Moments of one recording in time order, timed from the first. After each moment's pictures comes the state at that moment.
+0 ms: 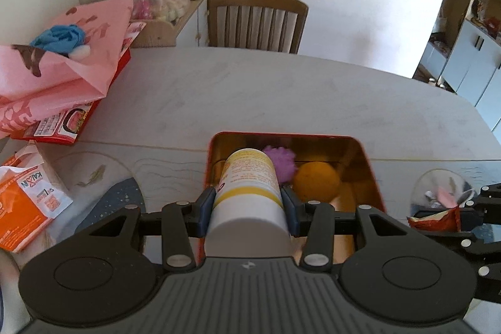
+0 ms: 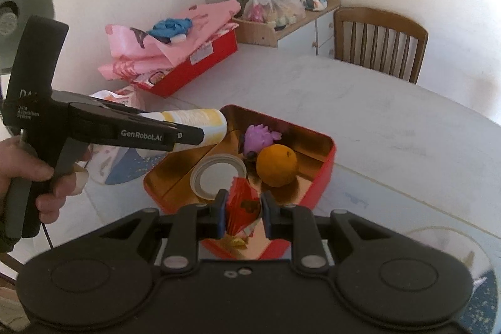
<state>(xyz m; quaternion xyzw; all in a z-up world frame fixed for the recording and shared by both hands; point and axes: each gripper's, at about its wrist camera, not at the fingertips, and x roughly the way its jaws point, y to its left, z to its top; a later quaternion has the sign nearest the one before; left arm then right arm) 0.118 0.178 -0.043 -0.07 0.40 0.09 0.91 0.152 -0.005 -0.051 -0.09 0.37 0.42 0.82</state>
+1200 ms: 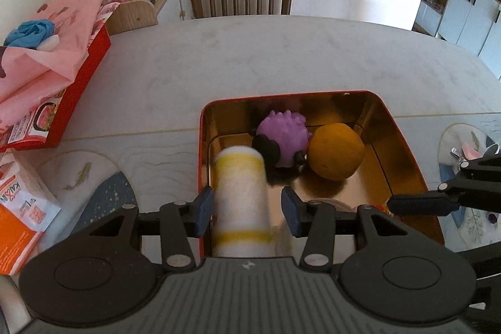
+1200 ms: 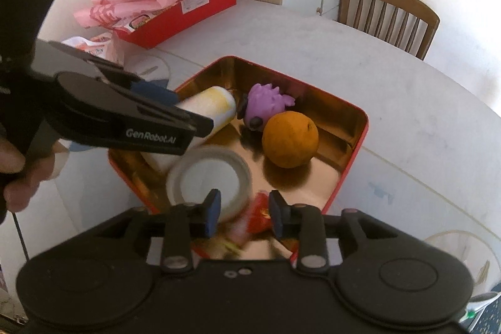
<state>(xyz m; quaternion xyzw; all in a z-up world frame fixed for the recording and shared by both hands) 0.137 0.174 -0.081 -0.02 0.45 0.07 0.89 0.158 0.050 -0.098 -0.16 0.40 0.40 0.81</state>
